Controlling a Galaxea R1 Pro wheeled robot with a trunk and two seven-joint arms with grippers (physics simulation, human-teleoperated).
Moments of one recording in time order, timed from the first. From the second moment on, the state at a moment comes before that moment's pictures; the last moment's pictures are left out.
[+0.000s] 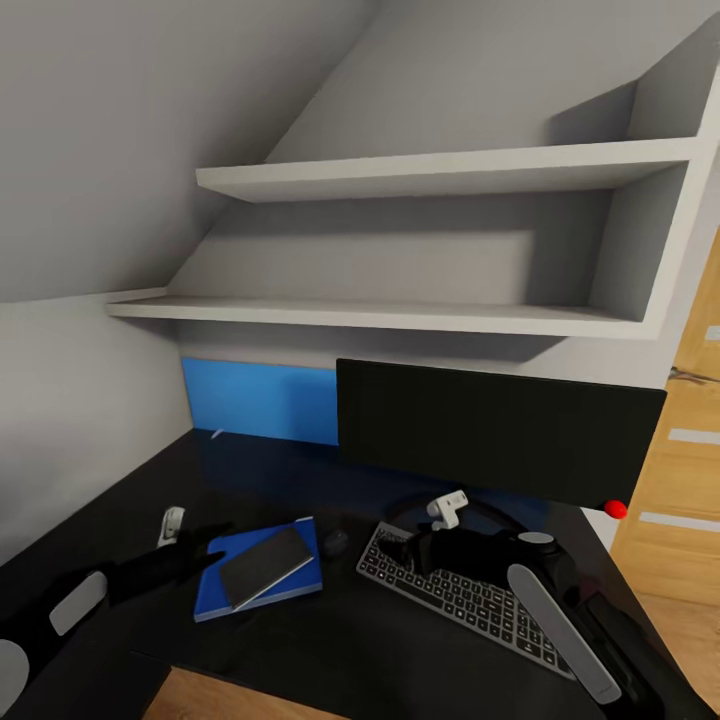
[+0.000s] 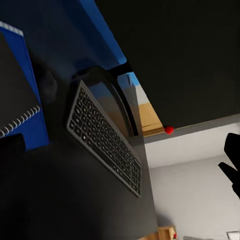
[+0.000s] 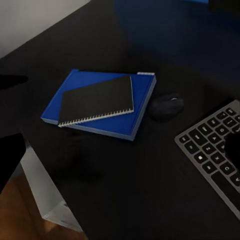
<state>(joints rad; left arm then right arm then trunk) -0.67 0.45 -0.45 -0.42 1.13 0.65 -0.95 -0.40 -0.27 0.45 -1.61 -0.66 0.82 0.13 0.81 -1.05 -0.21</state>
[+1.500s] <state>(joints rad) -0.62 0.34 -0.38 -0.51 1.13 0.61 -0.82 -0.42 -0.27 0.44 -1.61 -0.66 0.84 0.12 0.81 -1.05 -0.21</state>
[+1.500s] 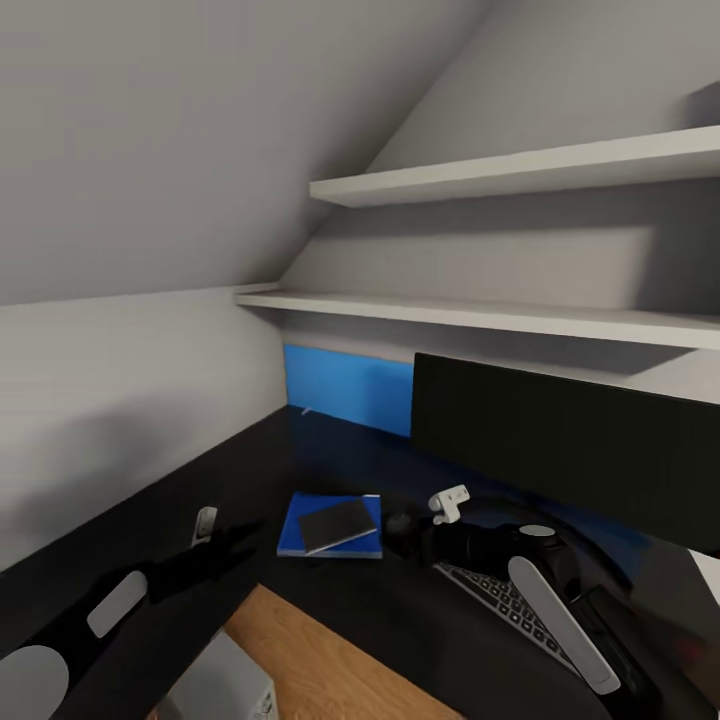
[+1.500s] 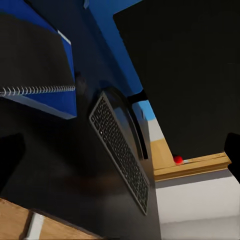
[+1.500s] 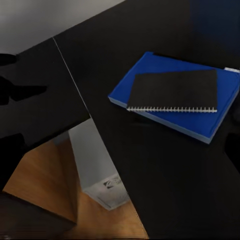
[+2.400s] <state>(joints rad) -0.50 0.34 -0.26 -0.73 1.12 0.57 -0.80 -0.42 -0.26 0.44 -1.61 -0.66 0.85 0.12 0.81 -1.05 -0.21</state>
